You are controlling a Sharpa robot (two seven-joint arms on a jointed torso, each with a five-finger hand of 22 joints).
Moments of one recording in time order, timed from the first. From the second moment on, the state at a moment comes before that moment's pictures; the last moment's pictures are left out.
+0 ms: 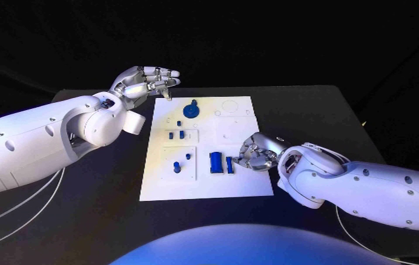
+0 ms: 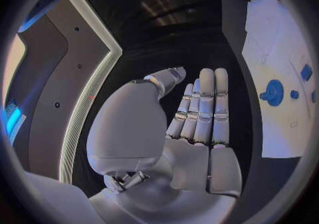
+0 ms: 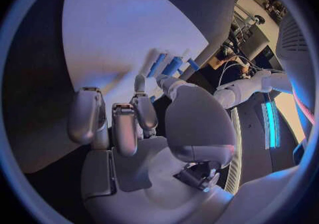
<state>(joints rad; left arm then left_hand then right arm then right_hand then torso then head) 1.14 -0.89 0.02 1.48 -0.18 -0.11 0.32 1.37 -0.19 0.55 -0.01 0.26 0.80 0.21 0.26 0.15 0.84 0.16 0.46 0.11 1.01 0.08 1.07 0.33 0.18 0.84 0.17 0.97 0.65 0.98 -0.91 -0.13 1.78 -1.38 -0.45 -0.43 1.08 -0.17 0.42 0.22 0.26 0.96 0.08 0.41 0.67 1.41 0.00 1.24 1.31 1.47 -0.07 1.49 1.31 0.07 1.44 0.04 1.15 1.31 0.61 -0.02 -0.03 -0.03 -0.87</state>
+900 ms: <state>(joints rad) 1.09 -0.76 0.01 1.24 -0.02 -0.19 0.42 1.33 -0.20 0.55 0.09 0.26 0.77 0.20 0.31 0.16 0.90 0.20 0.23 0.06 0.75 0.18 0.40 0.11 0.18 0.65 0.29 0.29 0.23 1.10 -0.74 -0.12 1.23 -0.27 -0.41 0.35 1.25 -0.14 0.60 0.06 0.11 0.78 0.20 0.25 0.50 0.88 0.17 0.27 0.33 0.94 0.12 0.44 0.39 0.17 0.90 0.23 0.07 0.84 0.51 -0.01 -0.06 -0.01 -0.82</state>
